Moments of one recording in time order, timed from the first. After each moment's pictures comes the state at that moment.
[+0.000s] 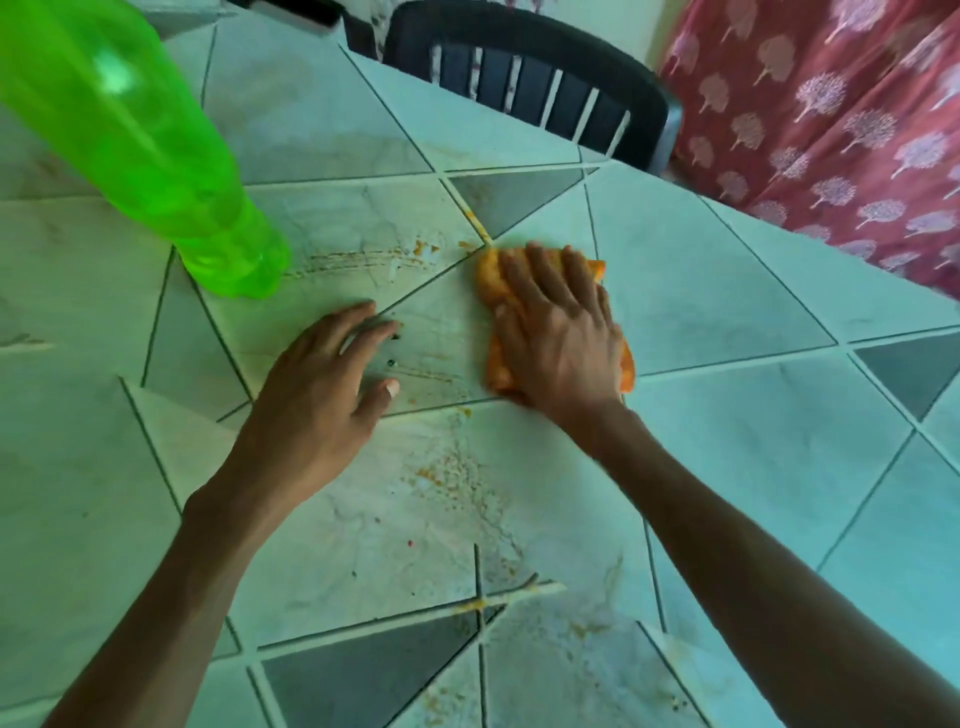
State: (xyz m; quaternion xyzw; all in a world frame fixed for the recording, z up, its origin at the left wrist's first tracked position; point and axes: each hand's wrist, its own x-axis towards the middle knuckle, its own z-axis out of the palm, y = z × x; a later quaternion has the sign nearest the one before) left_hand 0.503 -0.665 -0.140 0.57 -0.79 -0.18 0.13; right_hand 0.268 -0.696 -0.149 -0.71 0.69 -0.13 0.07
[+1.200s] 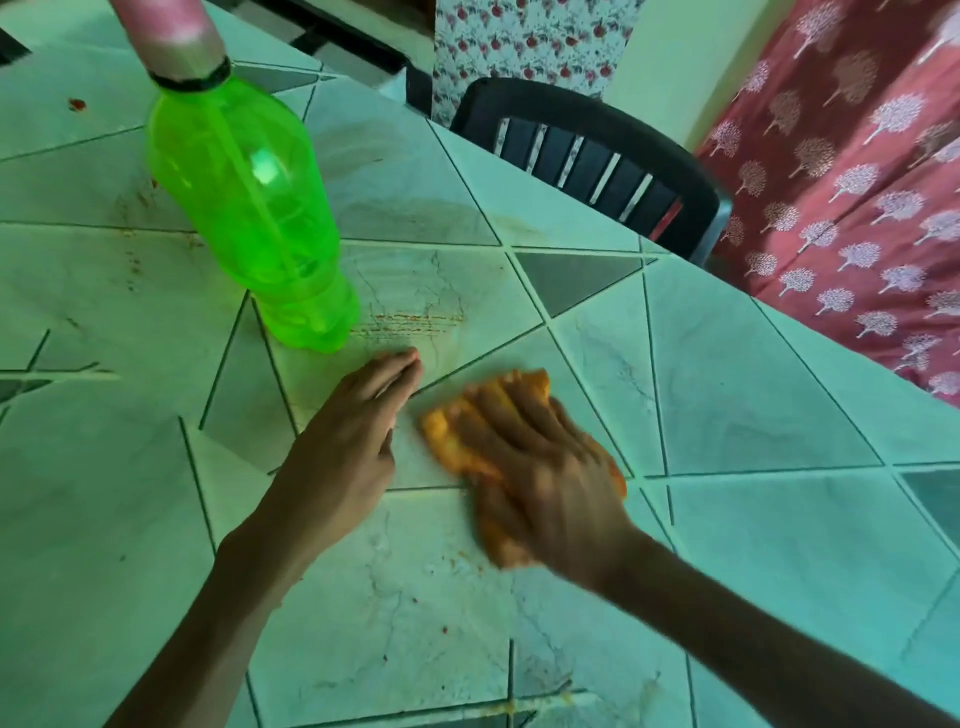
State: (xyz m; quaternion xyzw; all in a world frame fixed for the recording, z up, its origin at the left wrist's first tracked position) left_hand 0.521 -0.678 -0.144 0.58 -0.76 -0.22 0.19; right_hand 0.293 -0.665 -0.149 -0.89 0.44 -0.04 0.07
